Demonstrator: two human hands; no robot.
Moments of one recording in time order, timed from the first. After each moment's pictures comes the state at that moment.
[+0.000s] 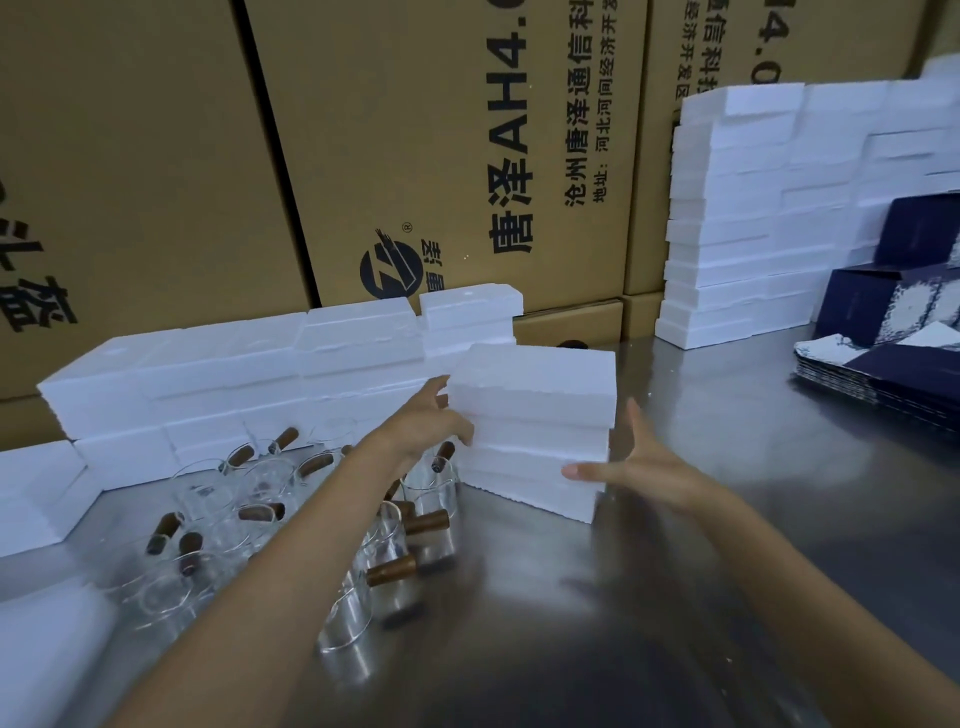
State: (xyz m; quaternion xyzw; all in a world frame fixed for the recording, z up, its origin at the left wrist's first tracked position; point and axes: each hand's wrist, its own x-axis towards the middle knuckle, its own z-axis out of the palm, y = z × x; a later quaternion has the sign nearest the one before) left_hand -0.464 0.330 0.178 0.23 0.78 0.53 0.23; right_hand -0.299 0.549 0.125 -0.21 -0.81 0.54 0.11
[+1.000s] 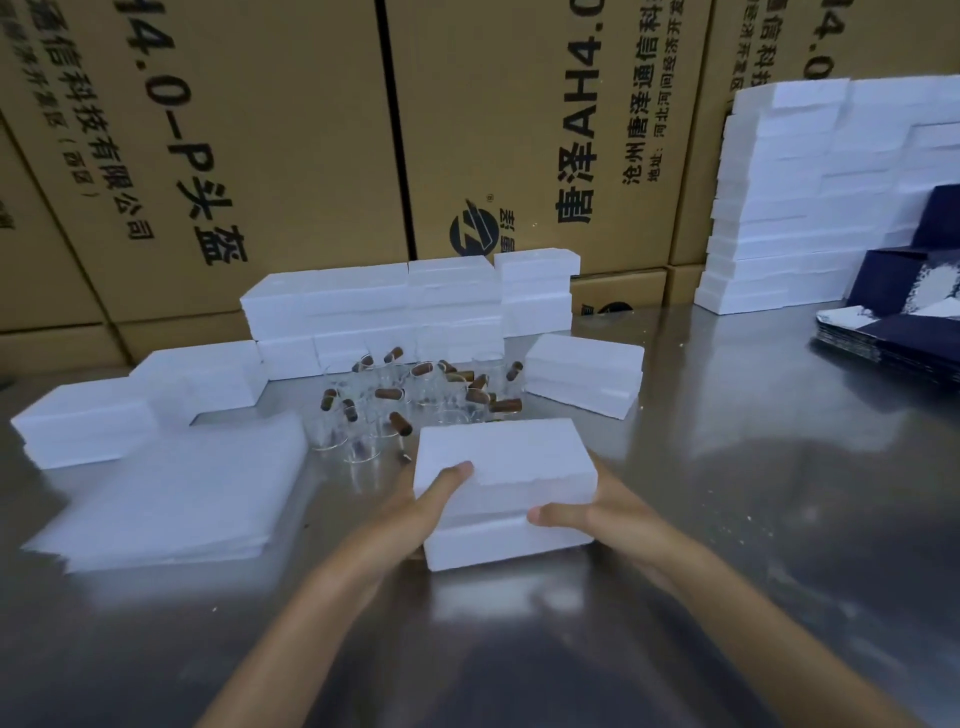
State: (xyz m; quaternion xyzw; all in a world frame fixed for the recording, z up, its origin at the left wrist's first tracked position) left_hand -0.235 0.114 0.141 0.11 0.80 0.54 0.24; right_hand -0.153 0.336 0.119 -0.04 -0.78 0.62 0.05
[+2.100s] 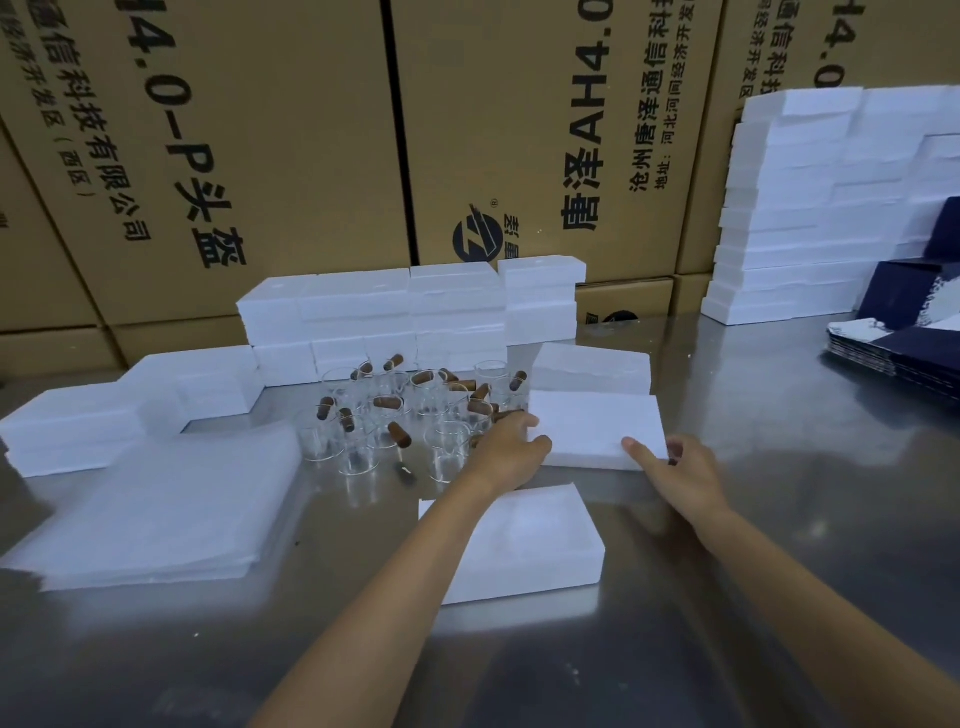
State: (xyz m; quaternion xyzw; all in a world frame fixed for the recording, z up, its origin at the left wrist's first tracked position) left_hand -0.298 0.235 0.141 0.24 0.85 0.45 0.16; right_hand -0.209 0.443 0.083 -0.35 -0.81 0.41 0.24
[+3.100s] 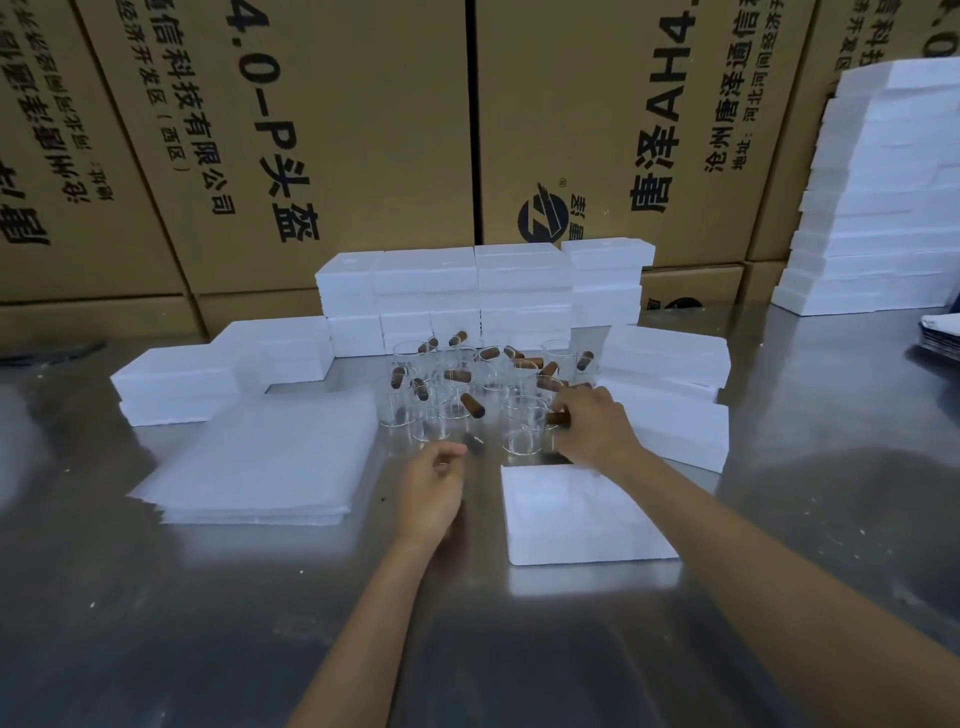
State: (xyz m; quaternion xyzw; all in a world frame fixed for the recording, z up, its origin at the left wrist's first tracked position) left_hand -0.300 0.087 0.076 0.04 0.78 0.63 0.00; right_hand -0.285 0.286 0.126 -0.13 -0.97 0.17 0.11
